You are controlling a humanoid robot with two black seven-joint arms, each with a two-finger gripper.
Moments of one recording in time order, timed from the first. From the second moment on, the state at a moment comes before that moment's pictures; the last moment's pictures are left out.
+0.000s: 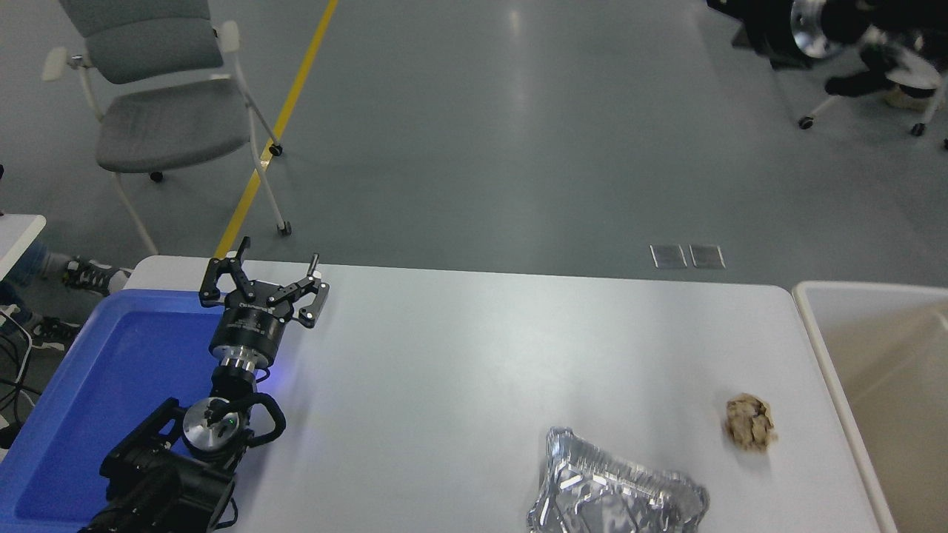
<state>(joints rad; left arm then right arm) -0.46 0.07 -1.19 -0.58 -0.22 -0.67 -0.15 2.24 -0.53 -0.98 1.31 -0.13 0.12 -0.19</state>
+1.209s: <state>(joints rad) -0.46 0.07 -1.19 -0.58 -0.22 -0.67 -0.14 2.43 -0.39 -1.49 1.74 -0.17 0.60 -0.13</state>
